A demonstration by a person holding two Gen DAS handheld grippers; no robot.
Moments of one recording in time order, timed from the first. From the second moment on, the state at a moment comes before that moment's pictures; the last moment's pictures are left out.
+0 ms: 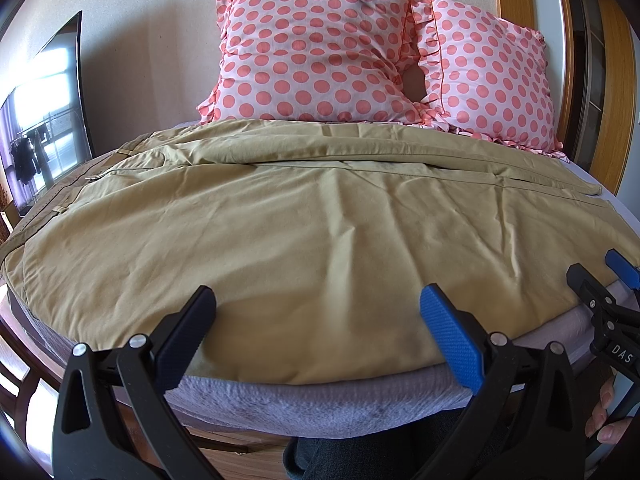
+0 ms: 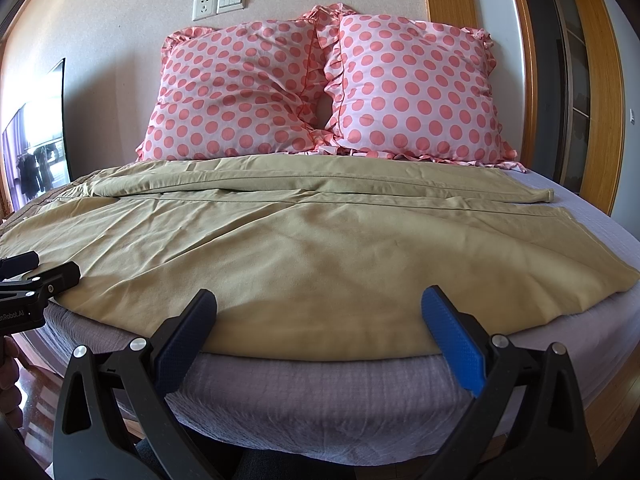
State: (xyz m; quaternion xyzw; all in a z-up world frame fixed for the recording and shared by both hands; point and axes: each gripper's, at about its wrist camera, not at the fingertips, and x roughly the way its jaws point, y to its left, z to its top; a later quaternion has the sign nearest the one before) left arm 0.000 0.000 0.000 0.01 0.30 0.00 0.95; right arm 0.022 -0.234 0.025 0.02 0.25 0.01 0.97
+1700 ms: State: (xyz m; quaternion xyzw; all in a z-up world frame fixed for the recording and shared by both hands) left arm 0.033 0.045 0.033 -0.10 0.27 -0.15 0.95; right arm 0.388 -0.500 0.033 0.24 0.44 -0.31 0.81
